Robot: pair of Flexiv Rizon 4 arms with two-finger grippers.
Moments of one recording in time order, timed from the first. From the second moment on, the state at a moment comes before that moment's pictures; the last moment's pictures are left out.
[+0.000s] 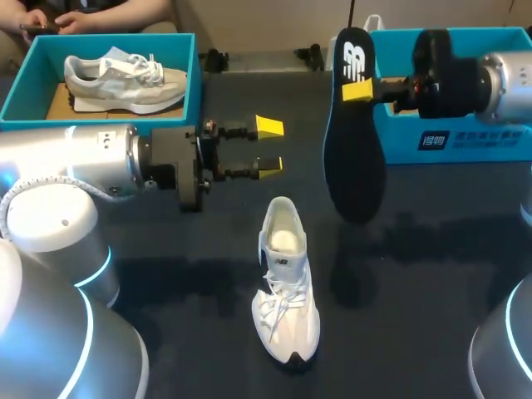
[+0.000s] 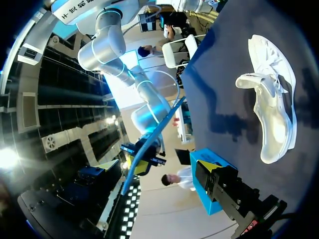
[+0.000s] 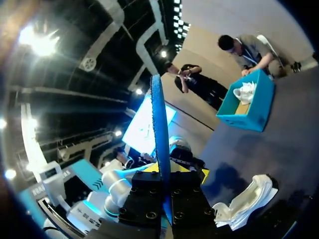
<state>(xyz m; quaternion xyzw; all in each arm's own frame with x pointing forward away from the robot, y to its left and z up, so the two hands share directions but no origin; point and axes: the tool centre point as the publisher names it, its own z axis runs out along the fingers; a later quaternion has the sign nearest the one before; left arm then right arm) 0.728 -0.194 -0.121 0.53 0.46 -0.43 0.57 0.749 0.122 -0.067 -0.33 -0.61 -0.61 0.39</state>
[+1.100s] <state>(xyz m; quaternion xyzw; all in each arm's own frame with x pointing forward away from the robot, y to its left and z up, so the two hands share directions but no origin) 0.743 -0.200 -0.132 0.50 0.50 -0.44 0.55 0.802 0.152 -0.120 -0.47 -0.52 -0.50 0.50</state>
